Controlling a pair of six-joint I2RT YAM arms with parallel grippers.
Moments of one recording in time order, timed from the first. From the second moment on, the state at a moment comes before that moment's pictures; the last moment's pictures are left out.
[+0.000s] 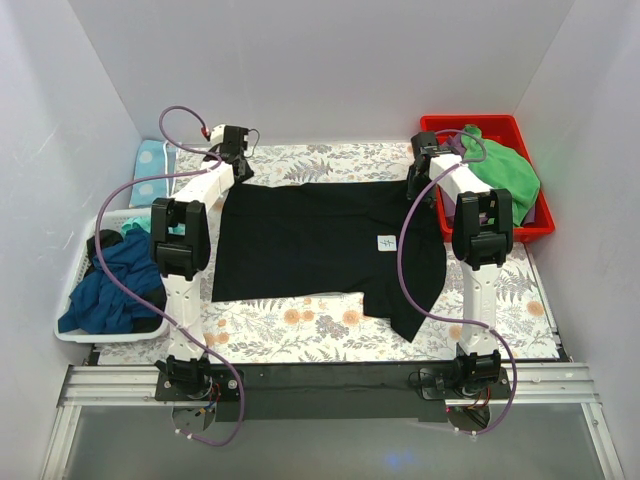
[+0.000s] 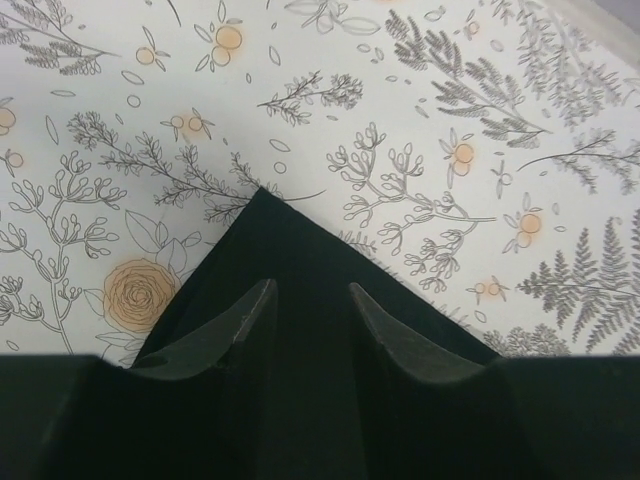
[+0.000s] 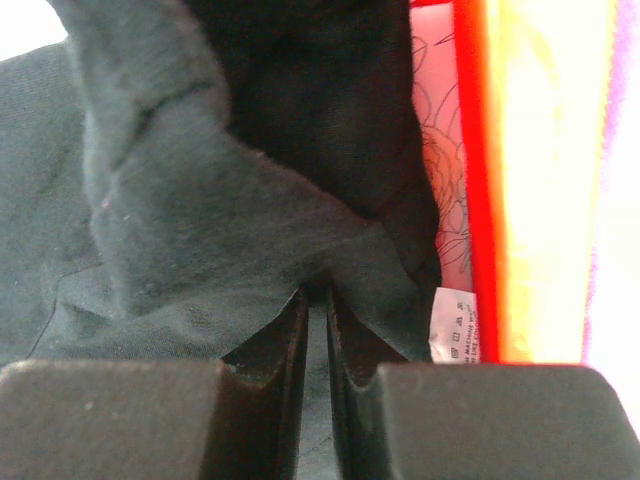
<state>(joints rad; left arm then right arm) -0.17 2.18 1.80 -0.43 -0.39 -0.58 0.17 2.29 1.89 -0.80 0.12 0.34</state>
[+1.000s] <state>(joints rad) -0.07 2.26 1.77 -0.62 -0.50 -0.78 0.22 2.29 1.89 -0.81 0.09 0.36</state>
